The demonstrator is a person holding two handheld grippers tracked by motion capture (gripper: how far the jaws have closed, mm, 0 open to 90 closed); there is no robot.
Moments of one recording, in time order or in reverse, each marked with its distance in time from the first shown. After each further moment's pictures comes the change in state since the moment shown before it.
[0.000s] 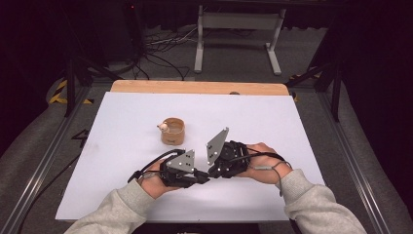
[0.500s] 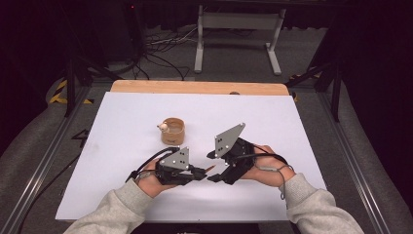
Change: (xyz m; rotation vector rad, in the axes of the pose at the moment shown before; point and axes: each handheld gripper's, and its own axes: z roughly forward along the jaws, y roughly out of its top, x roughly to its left) left arm 0.003 -0.007 -0.011 -0.071 0.044 -0.027; right arm 0.000 -0.014 -0.012 -0.212 -0.060 0.068
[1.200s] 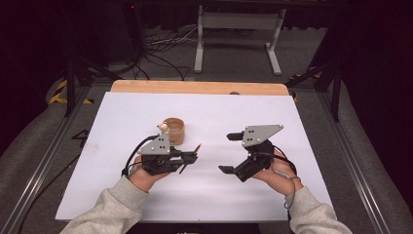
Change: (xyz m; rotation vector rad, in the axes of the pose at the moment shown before) left arm 0.017 -0.008 -0.037 -0.217 0.127 -0.114; right arm -0.004 -0.053 -0.021 -0.320 -0.231 0.188
